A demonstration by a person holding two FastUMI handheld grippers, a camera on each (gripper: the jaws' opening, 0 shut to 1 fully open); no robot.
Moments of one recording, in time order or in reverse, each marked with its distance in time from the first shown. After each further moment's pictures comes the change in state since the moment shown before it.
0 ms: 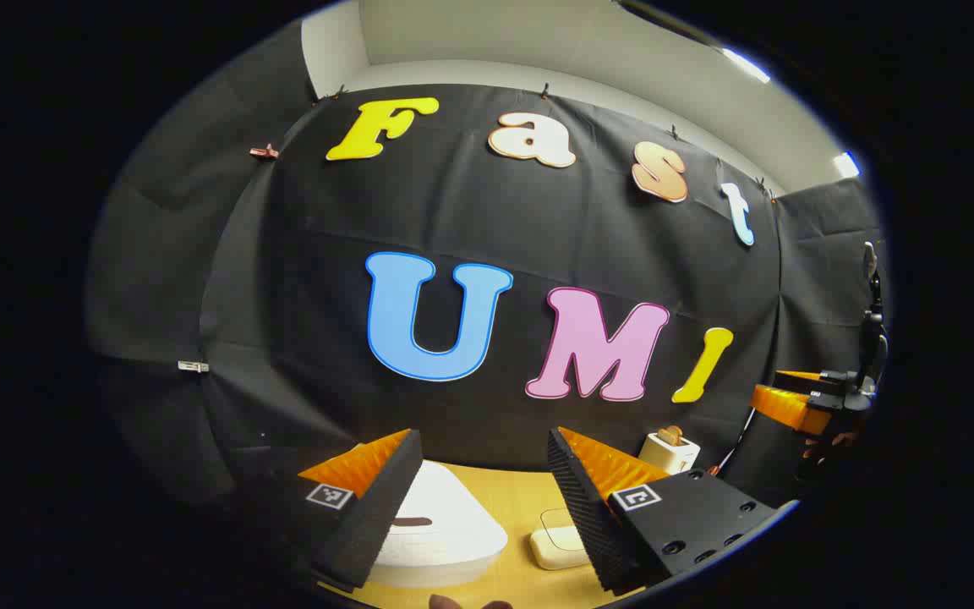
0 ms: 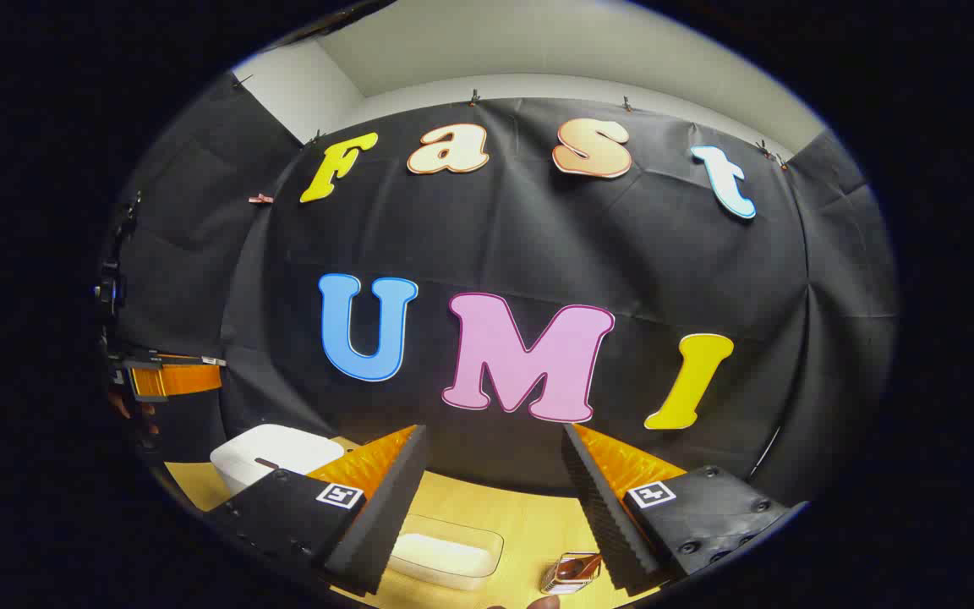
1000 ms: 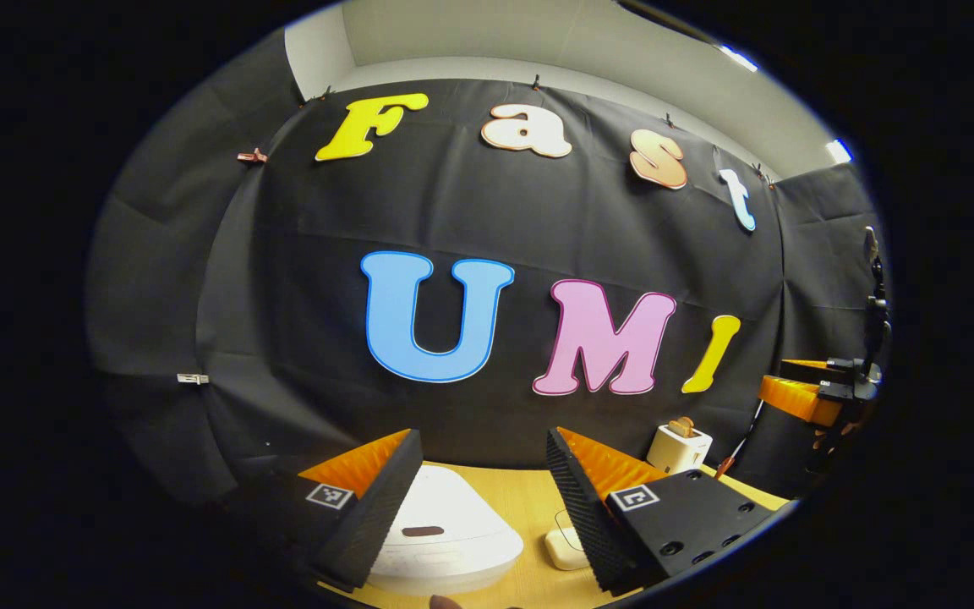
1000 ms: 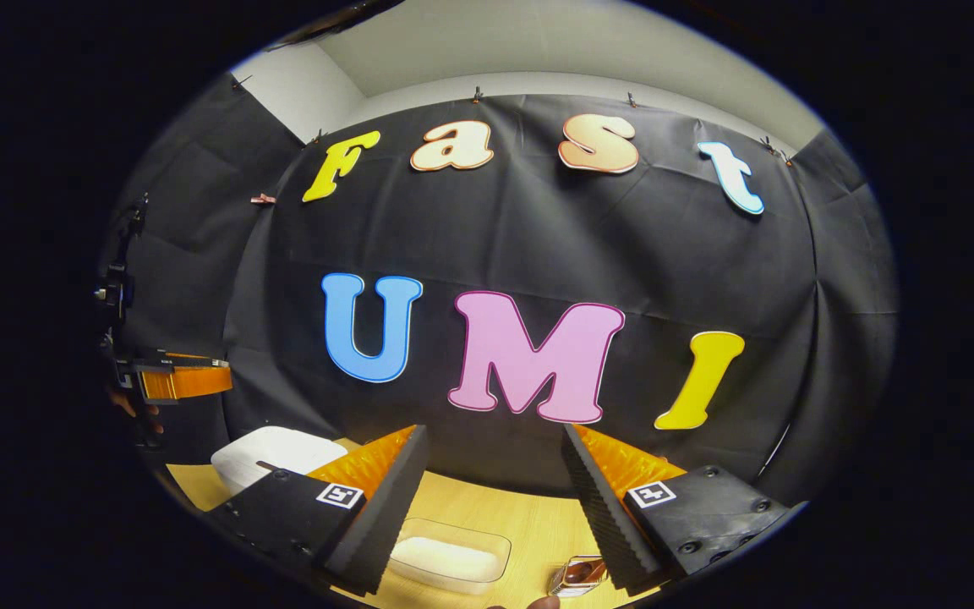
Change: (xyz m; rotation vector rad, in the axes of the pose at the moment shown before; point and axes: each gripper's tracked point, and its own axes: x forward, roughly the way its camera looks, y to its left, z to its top) left arm 0.021 0.005 -0.003 0.028 0.009 0.009; right arm 0.015 0.002 -0.003 0.004 0.004 0.010
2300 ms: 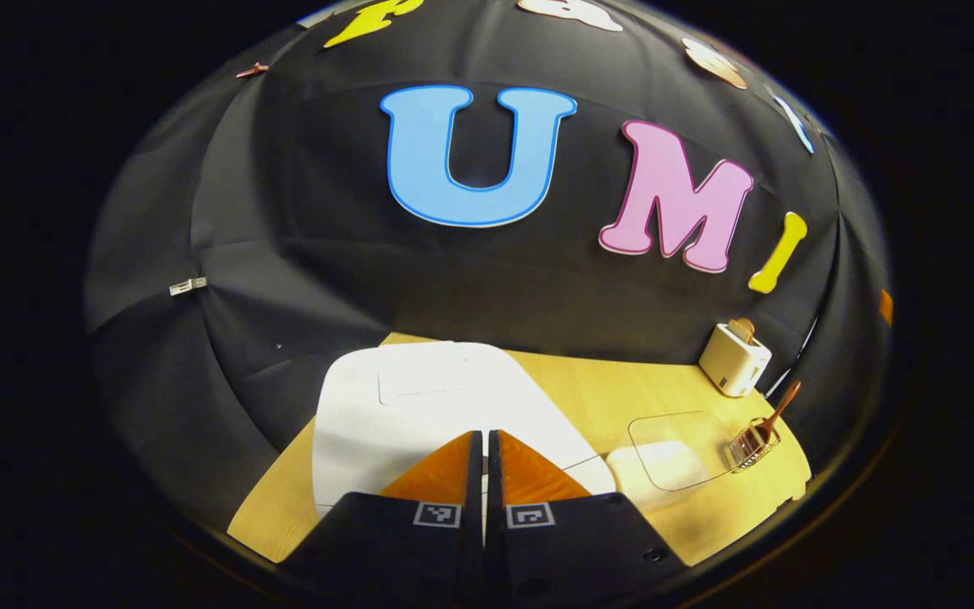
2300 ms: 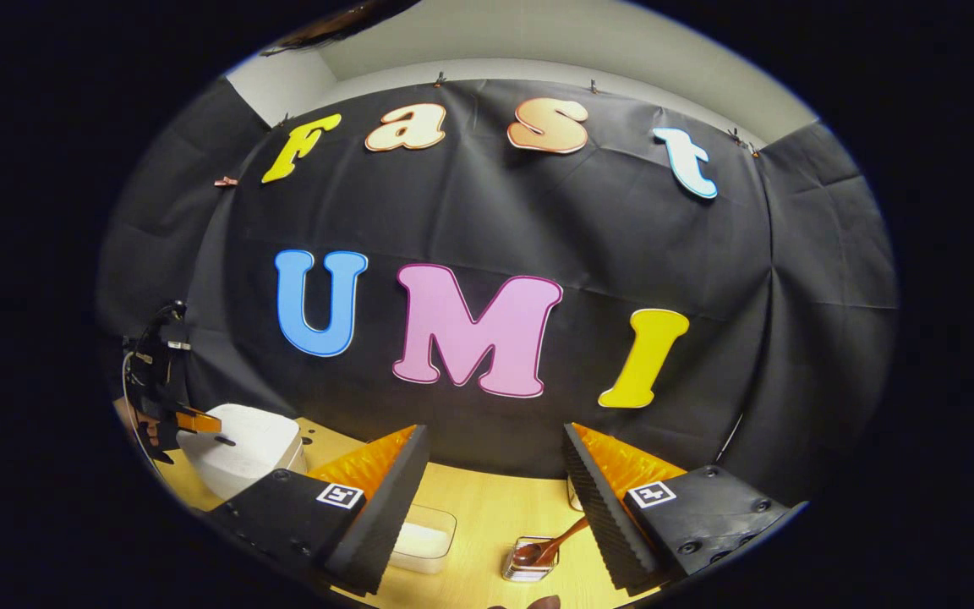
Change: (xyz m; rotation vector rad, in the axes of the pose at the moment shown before) left arm 0.071 0.063 -0.184 -0.007 0.483 0.107; right arm -0.026 -0.074 -0.028 -0.016 0.084 -0.147
